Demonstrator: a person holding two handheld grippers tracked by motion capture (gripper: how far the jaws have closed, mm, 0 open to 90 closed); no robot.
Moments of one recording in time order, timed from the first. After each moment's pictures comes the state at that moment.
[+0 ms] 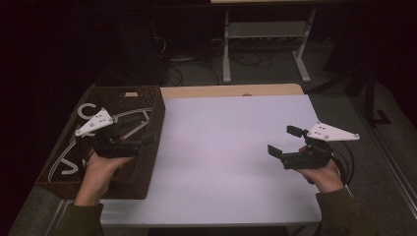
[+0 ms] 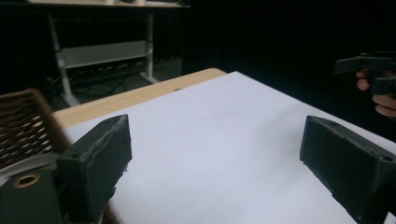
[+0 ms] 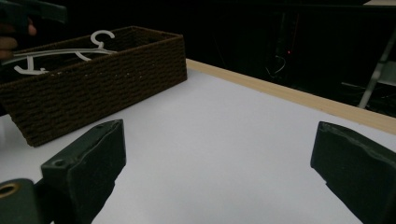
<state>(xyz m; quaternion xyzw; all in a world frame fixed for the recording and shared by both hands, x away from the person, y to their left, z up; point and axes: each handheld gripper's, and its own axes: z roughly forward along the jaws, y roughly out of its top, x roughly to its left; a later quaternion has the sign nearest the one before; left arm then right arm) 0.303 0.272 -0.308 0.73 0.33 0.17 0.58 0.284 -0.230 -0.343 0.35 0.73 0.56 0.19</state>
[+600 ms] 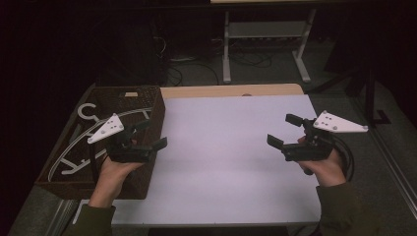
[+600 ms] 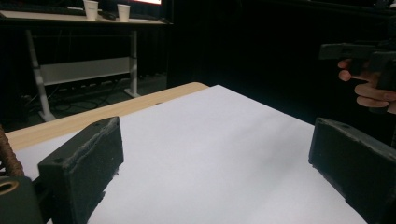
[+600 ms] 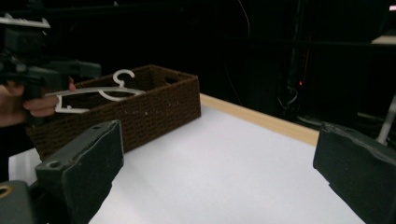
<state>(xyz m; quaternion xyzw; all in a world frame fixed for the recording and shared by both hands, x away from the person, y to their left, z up) 0.300 0.259 -0.325 0.71 0.31 0.16 0.61 0.287 -0.226 -0.316 0.32 0.69 0.62 0.19</state>
